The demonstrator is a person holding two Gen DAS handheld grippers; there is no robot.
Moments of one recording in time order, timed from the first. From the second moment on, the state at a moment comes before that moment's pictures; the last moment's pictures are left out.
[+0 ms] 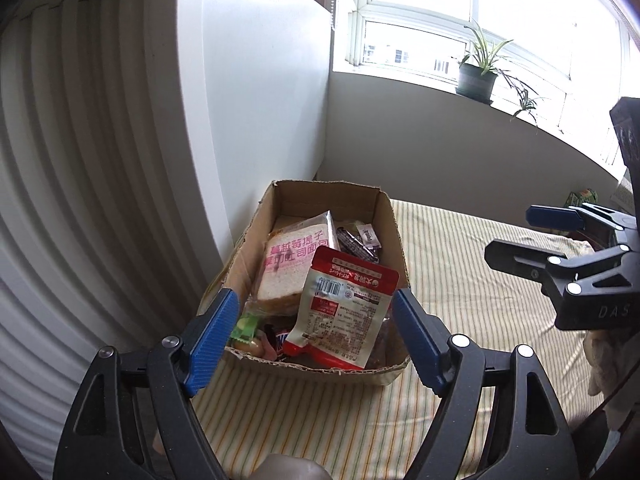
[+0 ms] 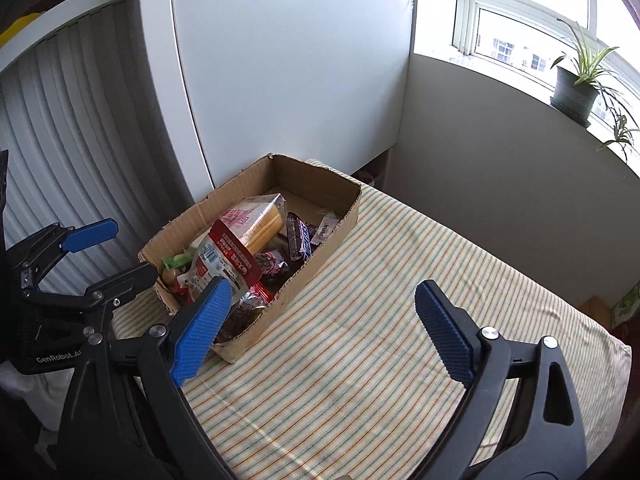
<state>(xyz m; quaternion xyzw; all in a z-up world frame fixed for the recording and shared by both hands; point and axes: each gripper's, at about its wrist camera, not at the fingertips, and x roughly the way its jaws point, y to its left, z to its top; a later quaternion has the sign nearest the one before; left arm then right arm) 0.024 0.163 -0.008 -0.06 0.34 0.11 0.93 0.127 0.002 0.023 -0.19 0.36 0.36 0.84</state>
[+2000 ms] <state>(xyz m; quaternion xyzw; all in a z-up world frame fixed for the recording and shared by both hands) -0.009 0.146 -0.022 -0.07 0.34 0.14 0.93 0.084 -0.051 0.008 -0.11 0.37 0.30 0.87</state>
